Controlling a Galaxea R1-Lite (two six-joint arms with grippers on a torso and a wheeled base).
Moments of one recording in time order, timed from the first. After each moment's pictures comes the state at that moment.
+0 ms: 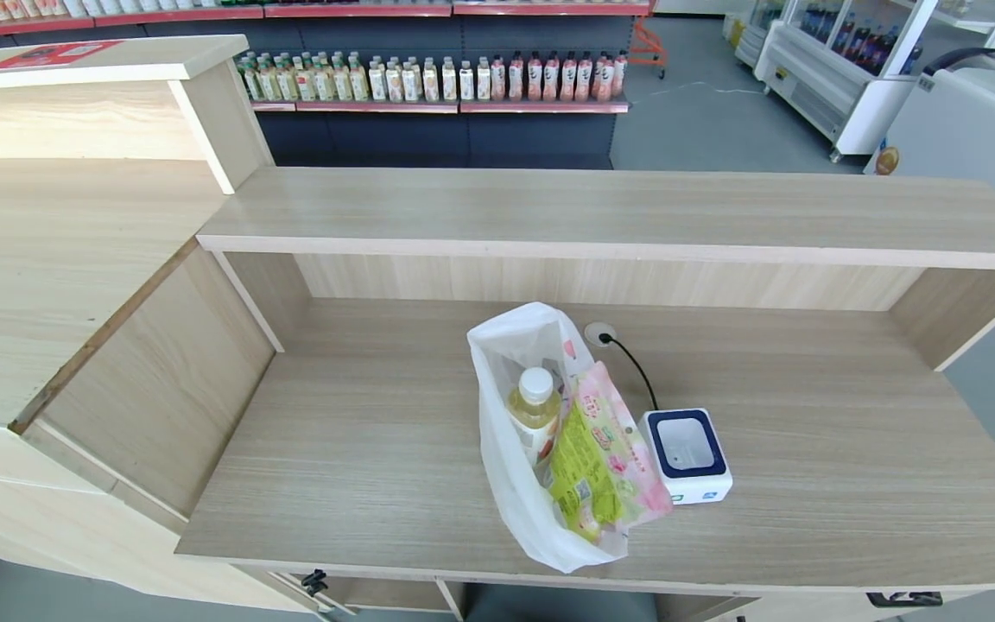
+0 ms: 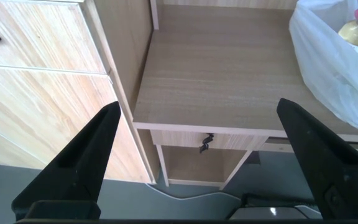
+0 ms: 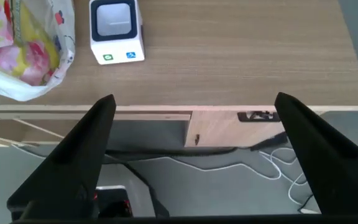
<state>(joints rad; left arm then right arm) 0.00 0.00 0.00 0.00 0.00 0.00 -0.03 0.20 -0.02 -0.02 -0.02 -0.05</state>
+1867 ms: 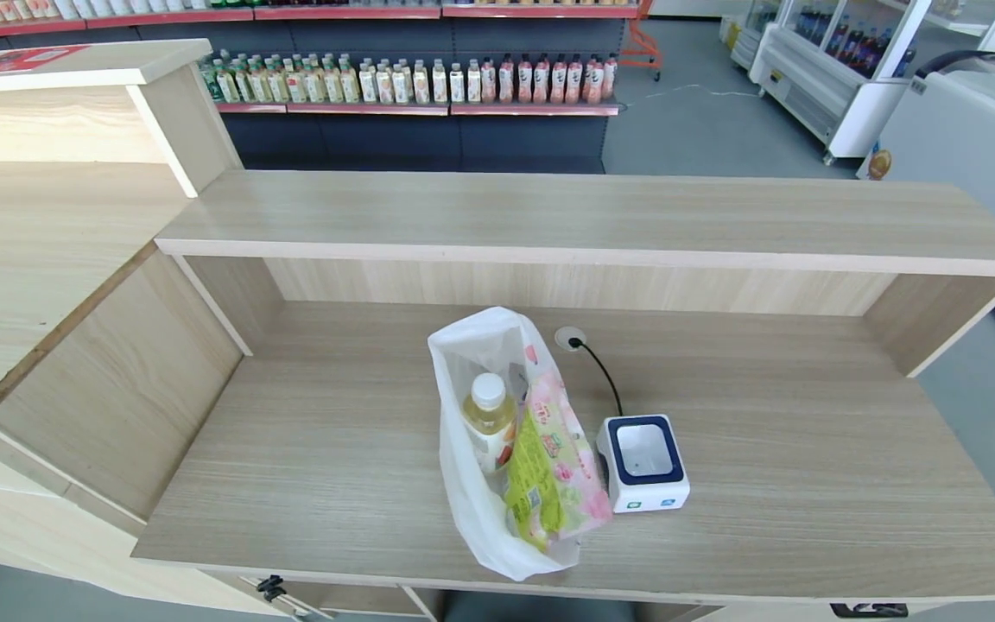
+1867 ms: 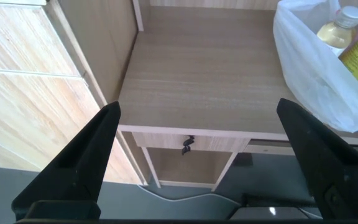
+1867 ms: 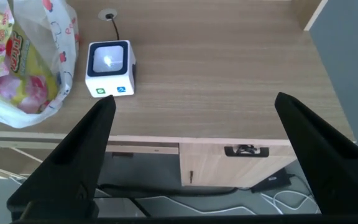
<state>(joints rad) 0.00 0.00 0.00 0.00 0.00 0.01 0.00 0.00 0.00 0.00 -0.01 -0.04</state>
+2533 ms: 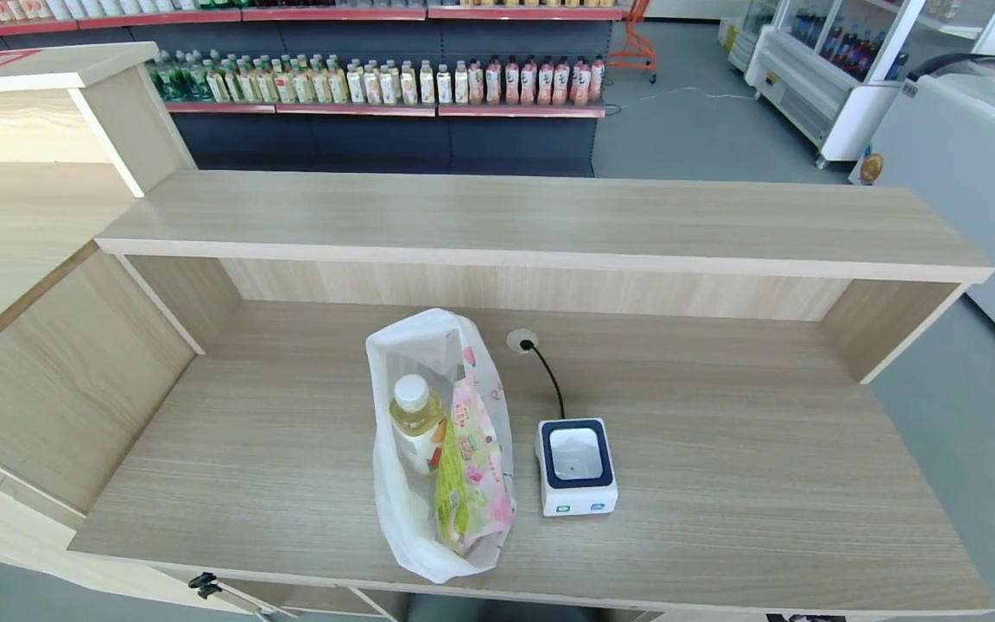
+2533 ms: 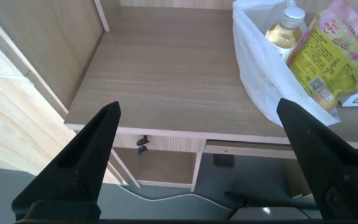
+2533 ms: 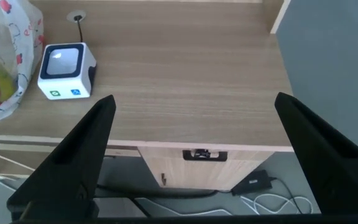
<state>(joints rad) 0.00 0.00 0.00 0.00 0.00 0.00 0.00 0.00 0.00 0.00 -0.01 -0.04</state>
